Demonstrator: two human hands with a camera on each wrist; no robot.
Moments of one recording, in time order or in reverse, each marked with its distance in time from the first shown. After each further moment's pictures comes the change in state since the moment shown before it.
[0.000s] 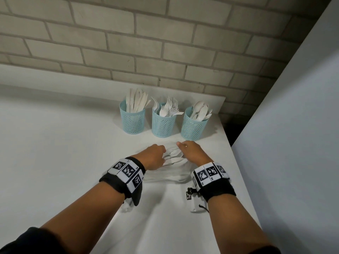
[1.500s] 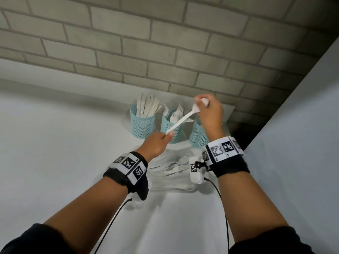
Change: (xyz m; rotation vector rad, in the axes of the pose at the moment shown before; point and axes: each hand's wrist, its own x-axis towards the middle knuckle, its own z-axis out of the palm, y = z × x) left_hand 0.014 -0.017 -0.034 -0.530 0.311 -0.041; right_hand 0.024 -0.093 -0.070 0.506 0.657 -0.312
